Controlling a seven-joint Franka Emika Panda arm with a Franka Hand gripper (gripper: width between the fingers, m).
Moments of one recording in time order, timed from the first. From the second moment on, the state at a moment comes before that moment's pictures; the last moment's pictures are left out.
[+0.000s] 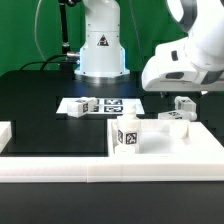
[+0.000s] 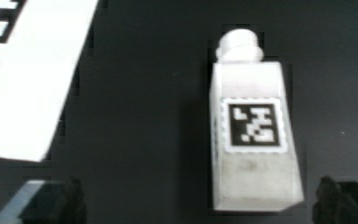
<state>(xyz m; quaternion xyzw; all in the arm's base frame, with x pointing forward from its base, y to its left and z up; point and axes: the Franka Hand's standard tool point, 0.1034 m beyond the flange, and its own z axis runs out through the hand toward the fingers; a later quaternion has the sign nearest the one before) 0.413 0.158 0.041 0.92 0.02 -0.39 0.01</state>
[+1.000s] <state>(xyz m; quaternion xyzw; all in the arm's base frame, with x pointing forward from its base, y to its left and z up) 0.387 0.175 0.009 0.86 0.03 -0.51 0.03</state>
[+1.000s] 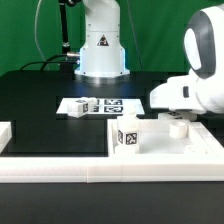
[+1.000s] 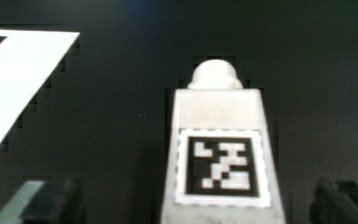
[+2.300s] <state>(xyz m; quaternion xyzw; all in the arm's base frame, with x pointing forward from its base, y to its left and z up) 0.448 0.139 0.091 0.92 0.07 -0.38 -0.03</state>
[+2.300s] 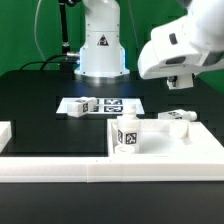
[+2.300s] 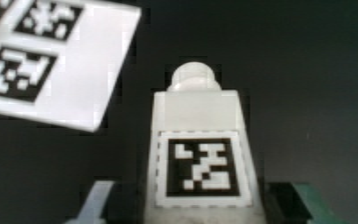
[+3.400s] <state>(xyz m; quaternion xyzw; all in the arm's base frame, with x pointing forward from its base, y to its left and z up) 0.527 0.115 0.132 0.99 0.09 -0.06 -0.05</state>
